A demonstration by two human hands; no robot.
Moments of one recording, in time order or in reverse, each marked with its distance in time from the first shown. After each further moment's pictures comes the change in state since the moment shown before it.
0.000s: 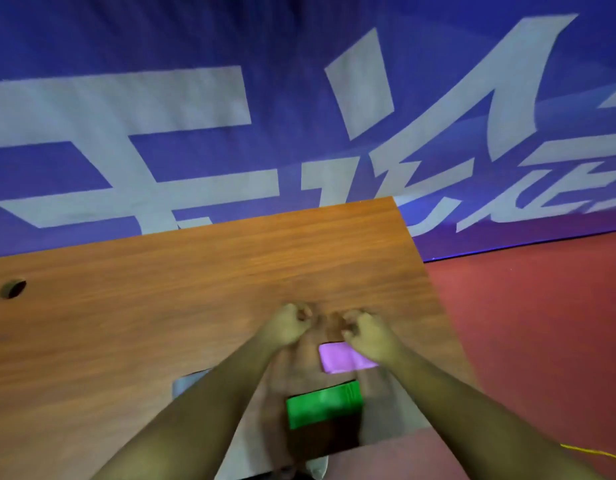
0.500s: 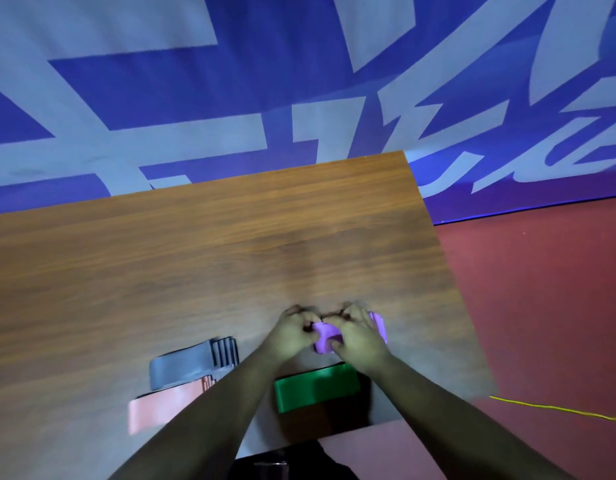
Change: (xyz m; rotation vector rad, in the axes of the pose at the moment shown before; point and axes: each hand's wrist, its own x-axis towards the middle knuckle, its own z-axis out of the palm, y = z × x) left_hand 0.030 -0.063 0.091 -0.010 -0.035 0.062; right_hand 0.018 0.047 0.077 -0.128 -0.052 -0.096
